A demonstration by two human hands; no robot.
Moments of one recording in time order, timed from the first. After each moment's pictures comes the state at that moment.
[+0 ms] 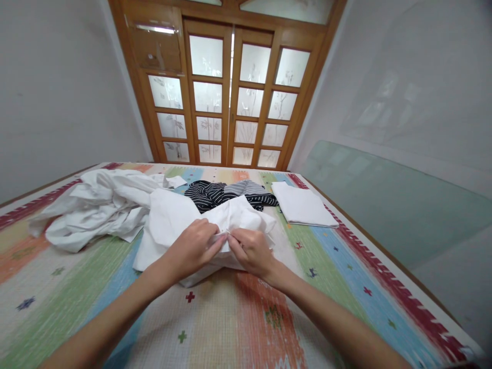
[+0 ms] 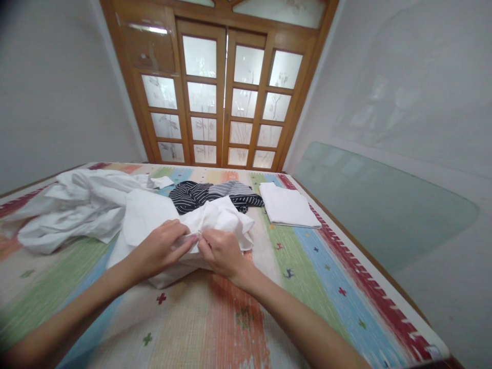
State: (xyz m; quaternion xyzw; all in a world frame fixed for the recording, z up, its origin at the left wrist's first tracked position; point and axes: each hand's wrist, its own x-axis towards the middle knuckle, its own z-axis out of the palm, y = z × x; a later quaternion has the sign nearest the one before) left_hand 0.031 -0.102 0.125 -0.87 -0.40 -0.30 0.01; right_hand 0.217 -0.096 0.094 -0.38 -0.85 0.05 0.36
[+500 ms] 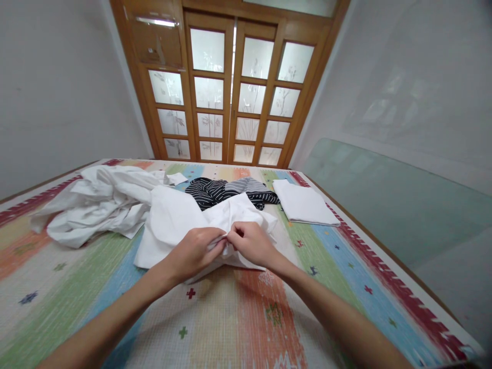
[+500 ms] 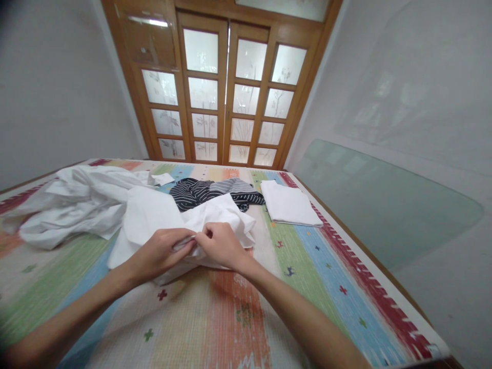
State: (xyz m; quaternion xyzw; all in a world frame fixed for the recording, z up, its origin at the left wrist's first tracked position) left_hand 0.031 -0.110 0.122 -0.86 -0.38 -0.30 -0.12; right_hand 0.211 -0.090 0.117 -0.46 -0.77 0.30 0.34
